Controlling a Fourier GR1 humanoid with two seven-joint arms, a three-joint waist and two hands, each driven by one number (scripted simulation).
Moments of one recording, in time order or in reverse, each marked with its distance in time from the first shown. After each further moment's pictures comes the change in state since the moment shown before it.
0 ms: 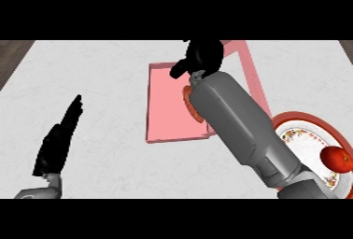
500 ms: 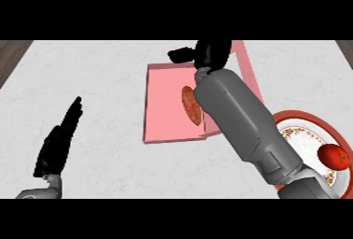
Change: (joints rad) left arm 0.006 -0.003 0.009 0.024 -0.001 0.000 -0.022; right arm -0.007 -0.003 -0.071 0.044 -0.072 -0.370 -0.149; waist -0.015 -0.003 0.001
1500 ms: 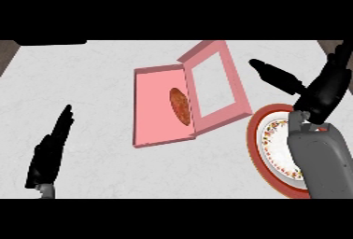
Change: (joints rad) left arm 0.065 -0.006 0.032 -0.027 0.000 0.023 0.002; right arm 0.622 -0.237 -0.146 -0.834 -0.088 -0.125 -0.051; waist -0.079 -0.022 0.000
